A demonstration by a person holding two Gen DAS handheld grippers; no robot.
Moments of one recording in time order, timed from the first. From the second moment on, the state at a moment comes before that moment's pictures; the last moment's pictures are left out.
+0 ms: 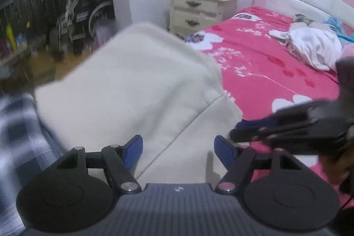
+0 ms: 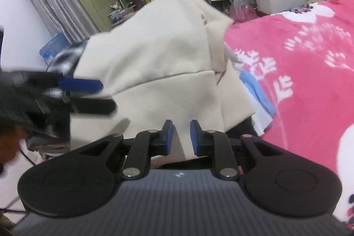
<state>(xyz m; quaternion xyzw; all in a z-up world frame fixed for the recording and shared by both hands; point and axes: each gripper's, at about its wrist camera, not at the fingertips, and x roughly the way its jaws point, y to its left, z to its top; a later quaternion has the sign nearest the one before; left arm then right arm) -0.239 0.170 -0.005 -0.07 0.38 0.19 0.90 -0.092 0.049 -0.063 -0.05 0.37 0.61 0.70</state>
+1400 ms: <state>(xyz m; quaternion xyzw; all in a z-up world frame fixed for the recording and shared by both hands) -0.301 0.103 0.119 -0.21 0.26 0.36 0.87 -0.169 0.016 0.100 -0.22 0.38 0.46 0.77</state>
